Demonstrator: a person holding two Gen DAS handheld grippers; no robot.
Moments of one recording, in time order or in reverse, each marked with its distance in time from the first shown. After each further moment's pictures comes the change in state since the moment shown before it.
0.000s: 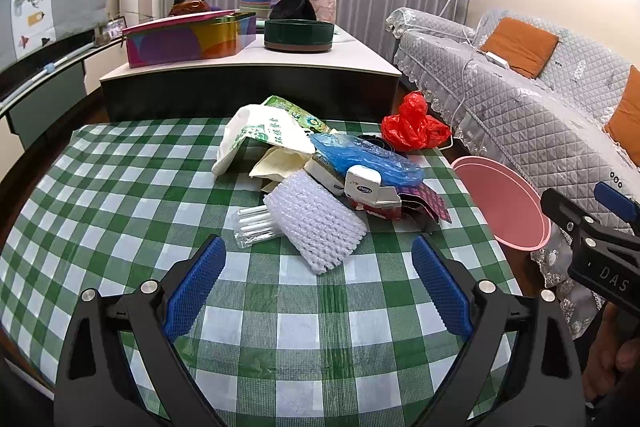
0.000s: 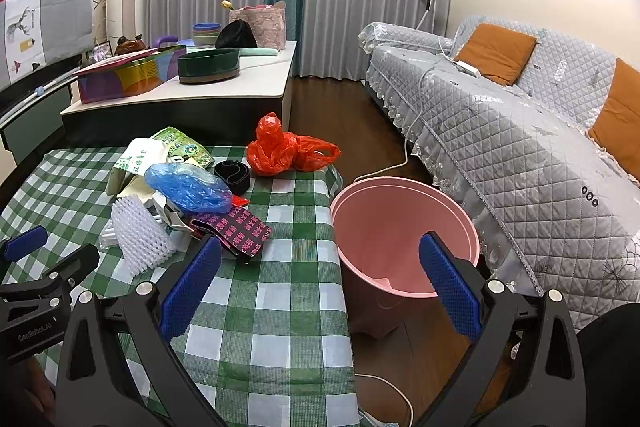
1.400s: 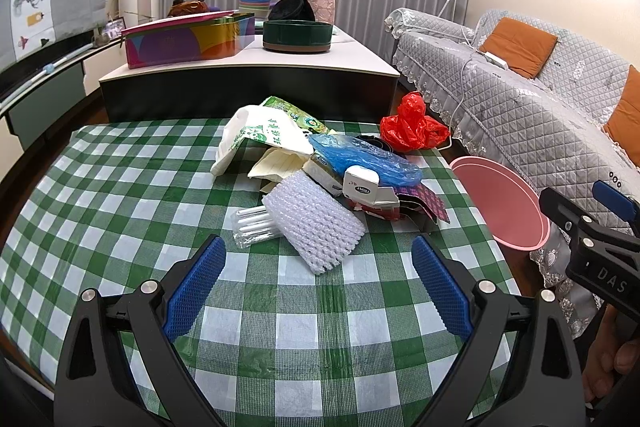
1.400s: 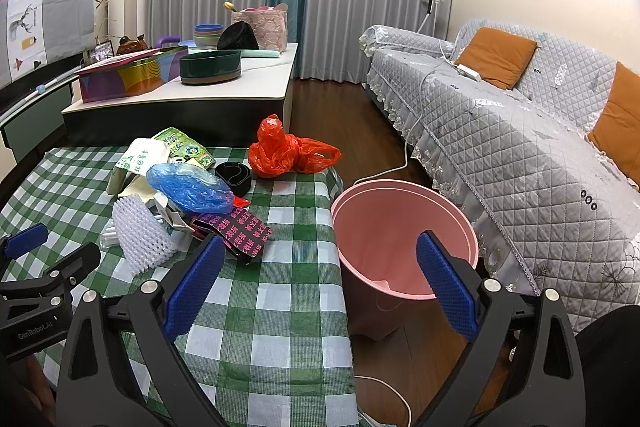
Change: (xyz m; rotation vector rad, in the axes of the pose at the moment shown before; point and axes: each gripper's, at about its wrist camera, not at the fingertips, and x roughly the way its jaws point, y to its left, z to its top) left arm 0.000 -0.001 0.000 -0.002 0.000 -0.002; right arm -0.002 0.003 0.000 -0.005 -0.002 -0.001
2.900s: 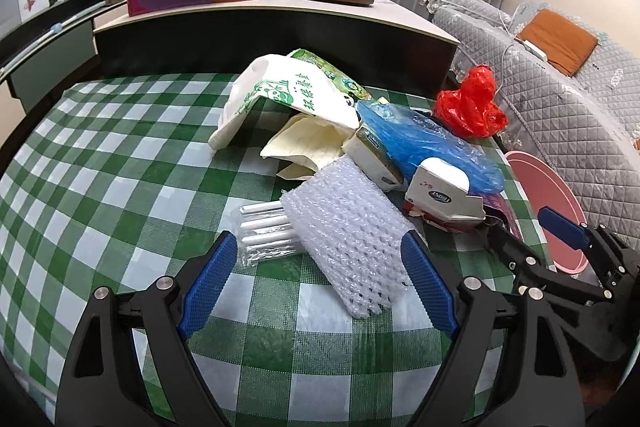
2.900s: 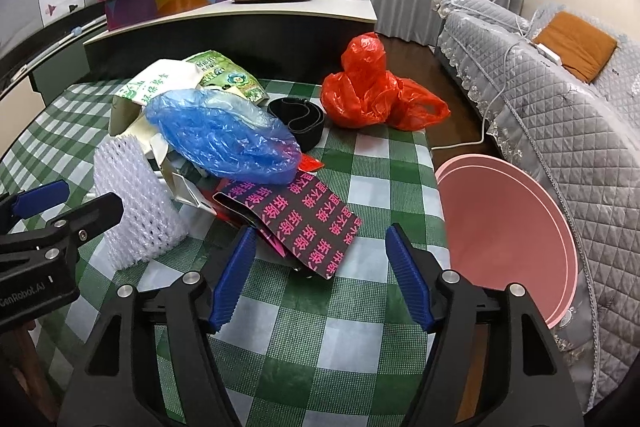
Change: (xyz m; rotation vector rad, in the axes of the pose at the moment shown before) left arm 0.081 0.021 0.007 -0.093 0.124 0.052; right arm 0.118 0.061 -0.015 -0.143 0.173 0.189
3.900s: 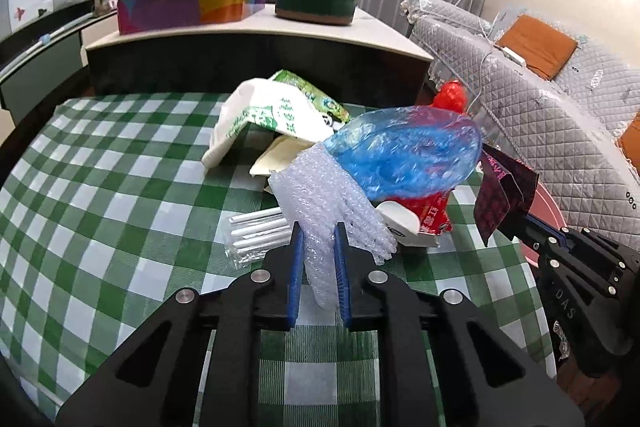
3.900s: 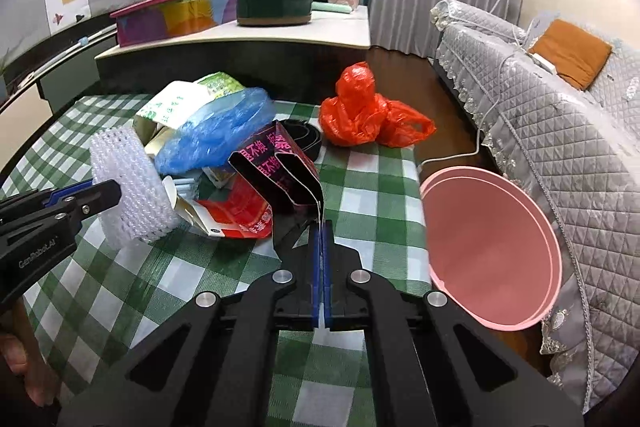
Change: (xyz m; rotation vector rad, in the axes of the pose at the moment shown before) left arm -0.026 0.000 0.005 0.034 -0.054 -0.061; right arm -0.038 -0.010 0.003 0.005 -0.051 0.003
